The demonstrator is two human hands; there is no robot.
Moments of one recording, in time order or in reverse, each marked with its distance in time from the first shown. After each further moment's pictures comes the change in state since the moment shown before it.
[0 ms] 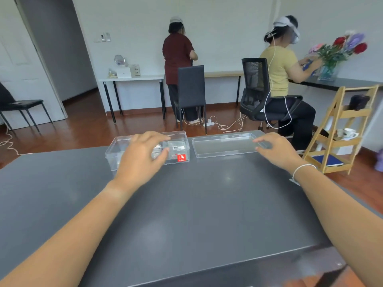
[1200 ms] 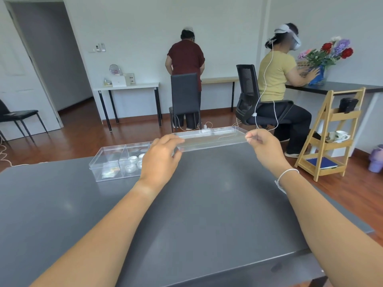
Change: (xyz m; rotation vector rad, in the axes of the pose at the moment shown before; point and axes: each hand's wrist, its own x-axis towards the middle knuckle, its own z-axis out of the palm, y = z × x) left_hand 0.029 0.052 0.057 0.006 0.116 0.026; right_hand 0.001 -0.009 -0.010 0.448 0.245 0.035
